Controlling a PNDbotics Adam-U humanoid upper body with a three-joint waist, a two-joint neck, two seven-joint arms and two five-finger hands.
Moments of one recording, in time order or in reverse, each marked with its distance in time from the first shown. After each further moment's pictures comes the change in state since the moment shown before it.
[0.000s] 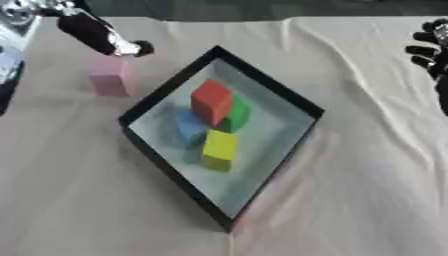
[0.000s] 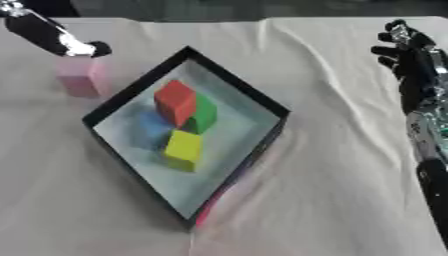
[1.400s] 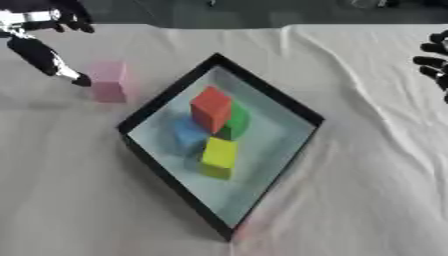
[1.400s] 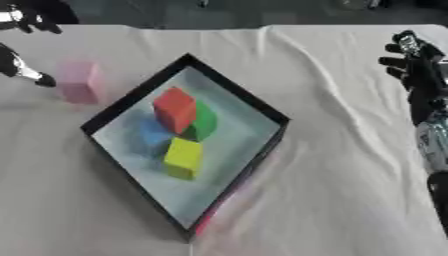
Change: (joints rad) left arm -0.043 -0.014 0.102 0.346 -0.100 -0.040 -0.096; right arm -0.006 -0.005 0.011 -0.001 0.011 0.010 -0.001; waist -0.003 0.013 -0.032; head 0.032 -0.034
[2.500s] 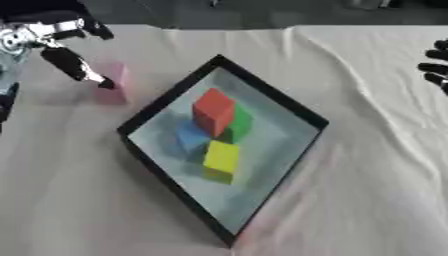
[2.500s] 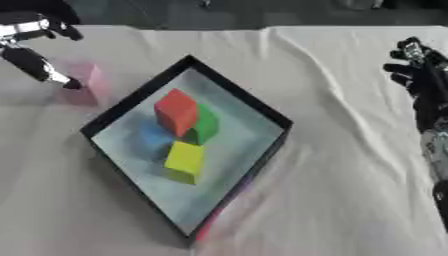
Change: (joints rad) left arm -0.024 -0.061 0.043 0.125 -0.088 -0.012 0.120; right arm -0.012 0.018 0.008 0.000 0.006 0.006 -0.015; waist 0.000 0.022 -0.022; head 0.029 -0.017
